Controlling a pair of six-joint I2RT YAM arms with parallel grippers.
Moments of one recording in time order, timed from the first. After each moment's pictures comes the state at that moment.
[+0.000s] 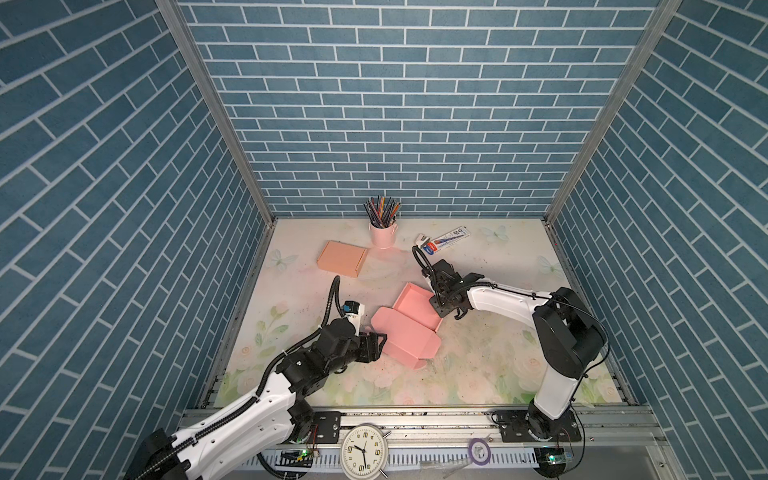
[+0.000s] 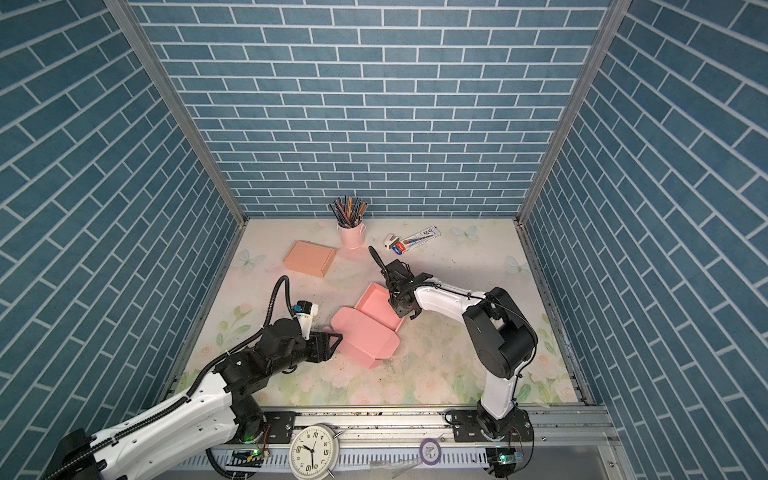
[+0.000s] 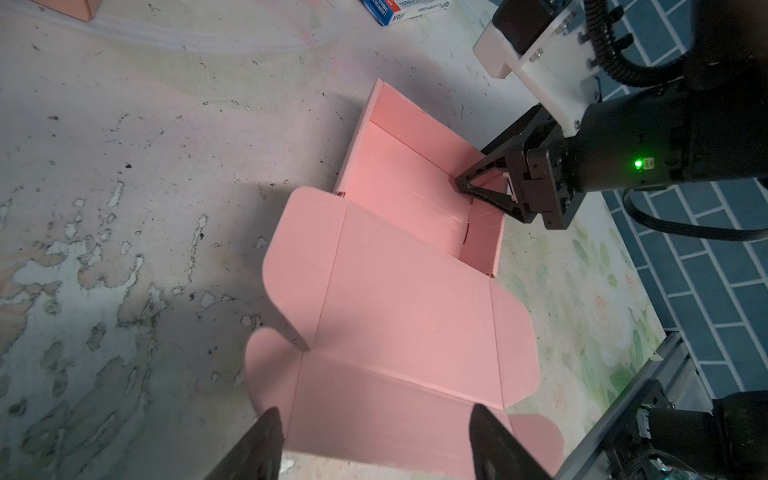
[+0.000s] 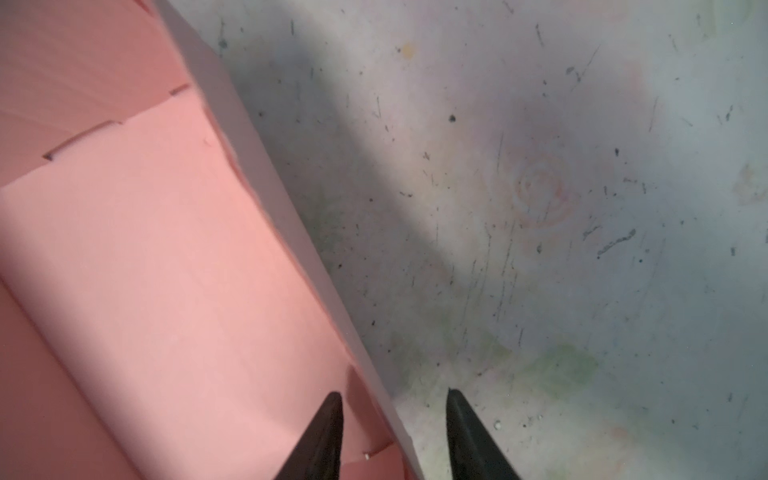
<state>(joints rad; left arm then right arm) -0.76 0.73 0.36 -0.25 0.02 -0.67 0.74 1.80 1.15 -0.52 0.22 0.01</state>
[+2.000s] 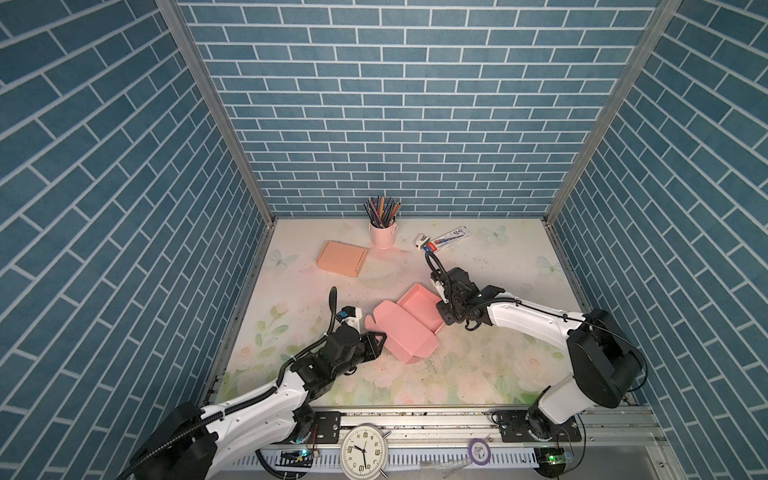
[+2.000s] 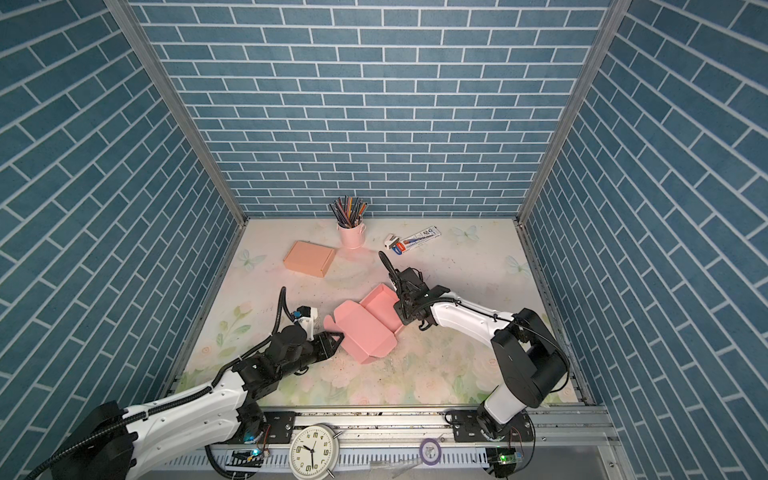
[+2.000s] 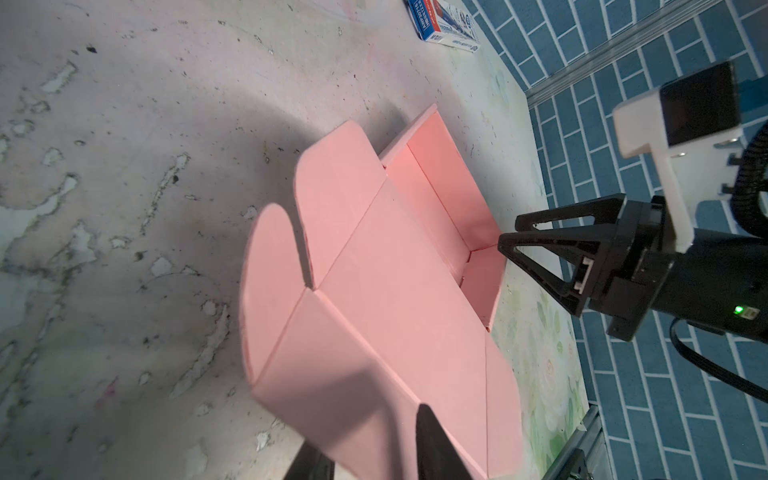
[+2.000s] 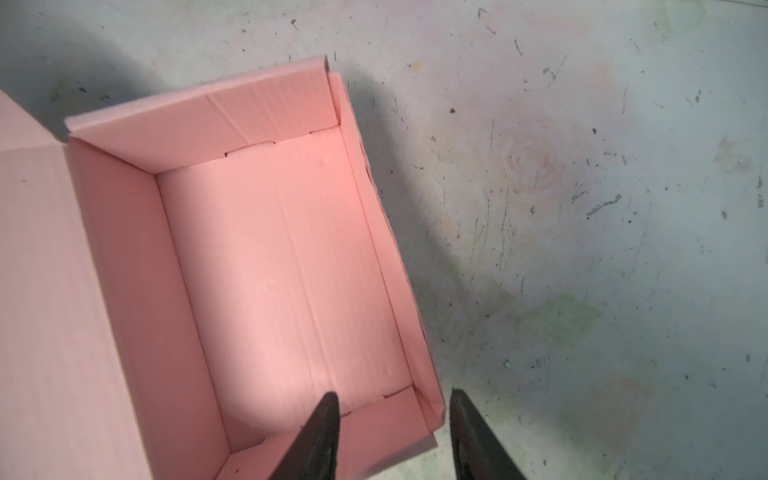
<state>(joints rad) -0.79 0.90 0.21 0.14 0.00 -0.99 0.76 1.57 0.96 -0.43 0.16 0.06</state>
